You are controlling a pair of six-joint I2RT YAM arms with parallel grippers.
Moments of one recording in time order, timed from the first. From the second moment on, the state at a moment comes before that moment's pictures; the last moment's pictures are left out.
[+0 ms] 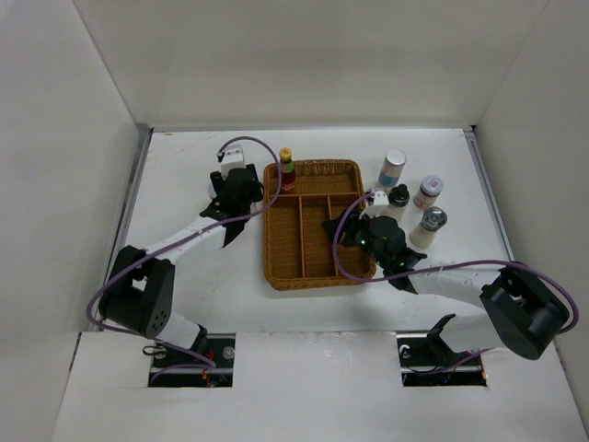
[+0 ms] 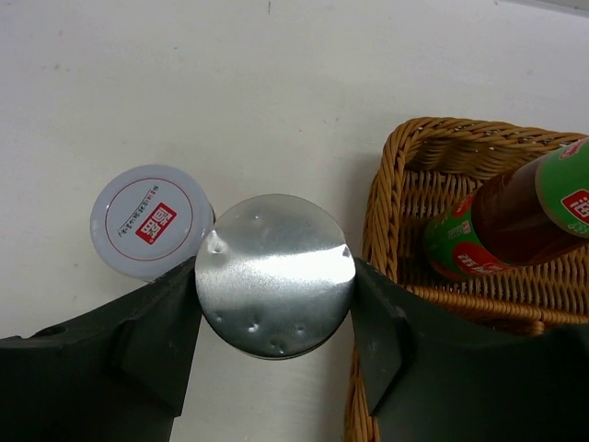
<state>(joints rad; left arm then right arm) -0.44 1.48 0.86 0.18 -0.55 -0.35 0.71 1.33 0.49 0.62 0.15 0.58</state>
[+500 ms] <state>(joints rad) -0.59 1.19 0.90 0.12 -0.59 -0.32 0.71 1.33 0.49 0.62 0.15 0.59</state>
